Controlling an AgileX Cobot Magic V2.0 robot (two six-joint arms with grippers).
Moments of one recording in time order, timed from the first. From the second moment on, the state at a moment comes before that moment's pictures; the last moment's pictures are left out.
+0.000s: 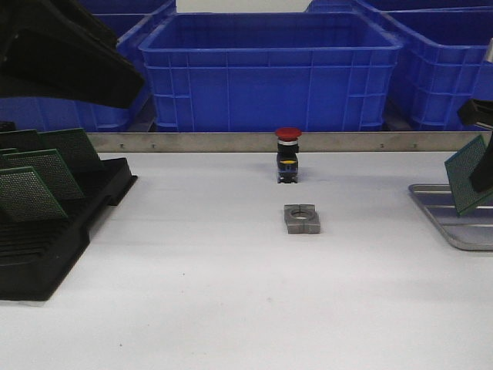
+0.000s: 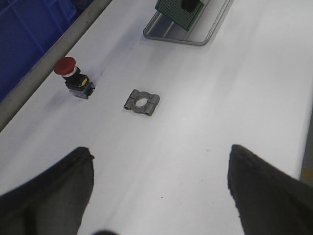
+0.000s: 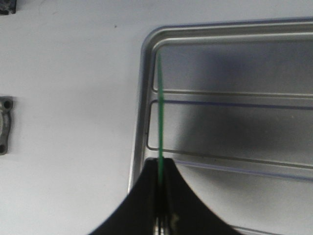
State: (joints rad) left arm -0.41 1.15 -0.75 -1.07 0.57 1.58; right arm -0.16 1.71 -0.97 0.74 0.52 -0.69
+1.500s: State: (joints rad) left arm -0.25 1.46 -0.85 -0.09 0.48 1.10; right arm -0.24 1.60 -0.97 0.74 0.58 -0.69
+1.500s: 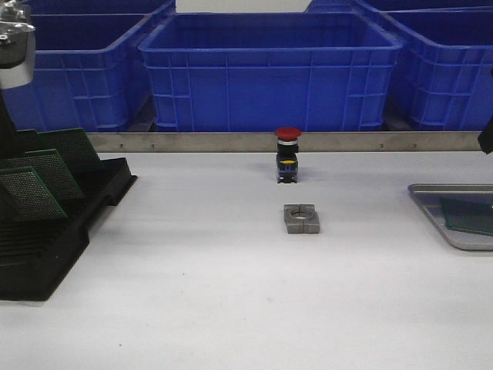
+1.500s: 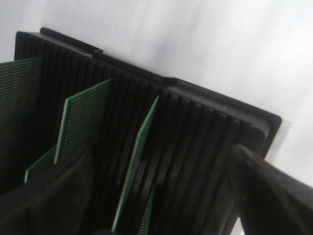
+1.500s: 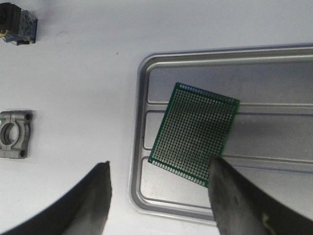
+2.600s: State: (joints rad) left arm -0.25 1.37 -0.98 -0.09 0.68 1.13; right arm -0.22 1.48 -0.97 0.74 0.67 -0.82
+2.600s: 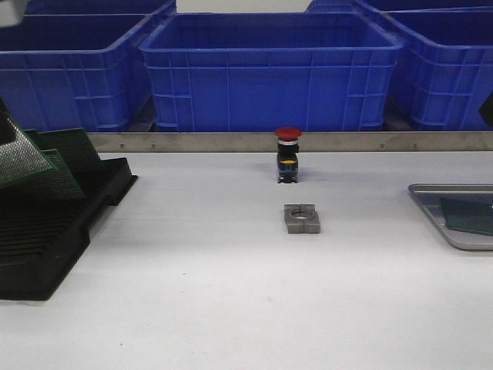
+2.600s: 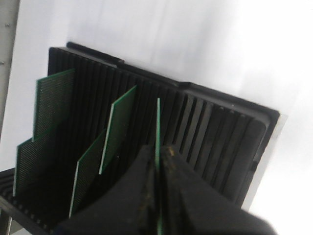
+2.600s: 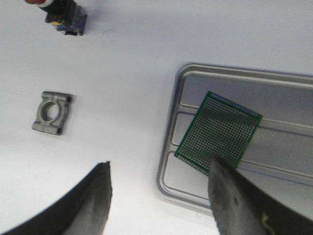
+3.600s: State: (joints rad) left arm -0.37 1.39 -0.99 -1.00 0.94 1.62; right arm 0.52 1.37 -0.97 0.75 0.69 -1.25
